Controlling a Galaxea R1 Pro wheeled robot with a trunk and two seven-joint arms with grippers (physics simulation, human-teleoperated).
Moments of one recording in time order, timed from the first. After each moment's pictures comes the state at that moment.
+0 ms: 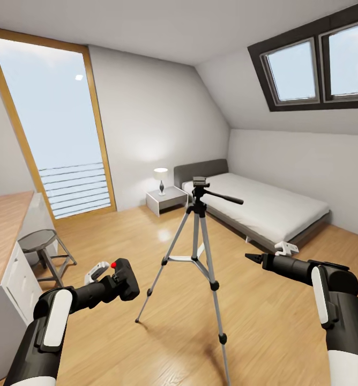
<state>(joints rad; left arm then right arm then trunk) -0.42 -0.05 0.35 -1.33 0.55 1.03 0.02 -0.53 -0.11 -0.36 -1.45 0.05 1.04 0.69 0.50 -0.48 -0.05</state>
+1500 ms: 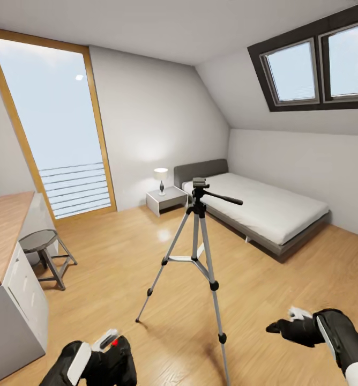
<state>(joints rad) -0.42 -0.02 0.35 -0.61 0.35 0.78 0.04 -0.53 -0.26 -0.35 -0.69 0.26 0.88 0.68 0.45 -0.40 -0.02</state>
